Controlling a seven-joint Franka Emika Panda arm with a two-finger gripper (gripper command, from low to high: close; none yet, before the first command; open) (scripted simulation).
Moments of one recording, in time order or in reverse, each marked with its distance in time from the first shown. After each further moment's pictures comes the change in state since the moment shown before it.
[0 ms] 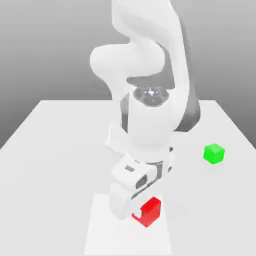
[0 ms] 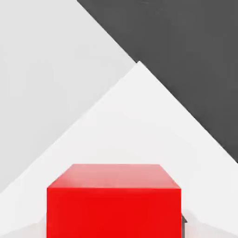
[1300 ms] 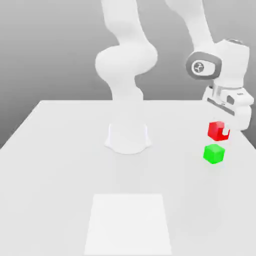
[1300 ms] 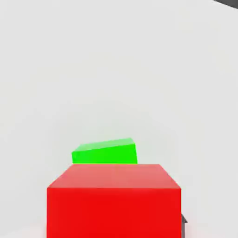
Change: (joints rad) arm 0.598 -0.250 0.548 -0.280 0.085 0.040 -0.002
